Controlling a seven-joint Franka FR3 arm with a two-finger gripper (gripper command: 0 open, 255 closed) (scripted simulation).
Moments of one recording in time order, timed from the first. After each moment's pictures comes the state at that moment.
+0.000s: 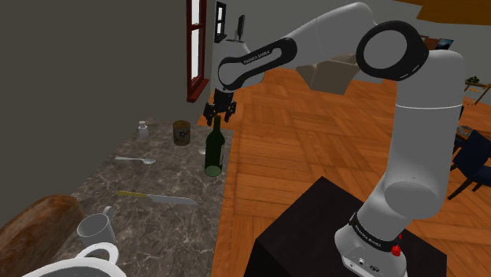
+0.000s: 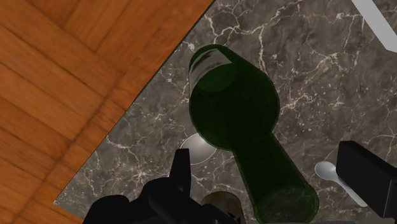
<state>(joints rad) 0.04 0.38 0.12 -1.78 0.00 2.26 0.18</state>
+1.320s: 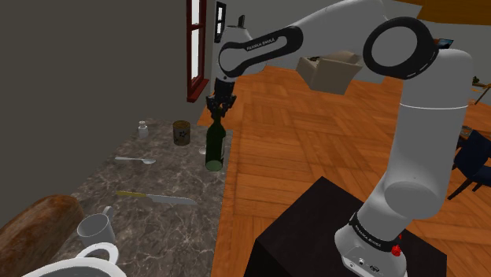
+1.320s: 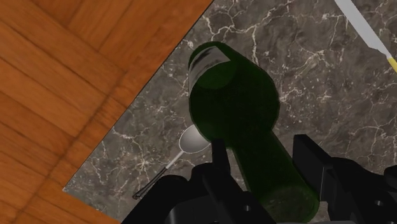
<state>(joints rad) 0.04 0.34 0.12 -1.73 0.00 2.17 0.18</state>
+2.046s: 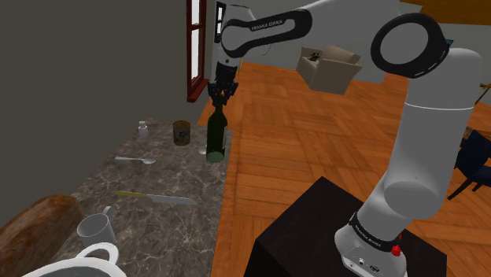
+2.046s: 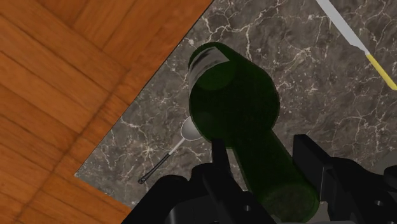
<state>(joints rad) 0.03 0.29 0.12 -1.65 0.01 2.04 0.18</state>
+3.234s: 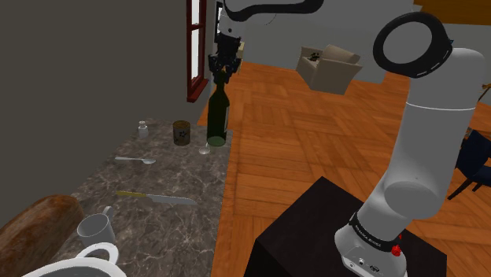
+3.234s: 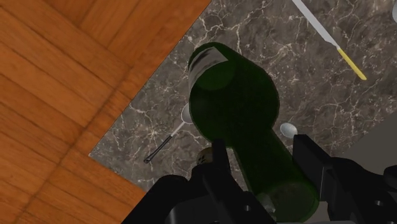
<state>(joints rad) 0.04 0.28 0.12 -1.42 0.01 1.81 0.19</state>
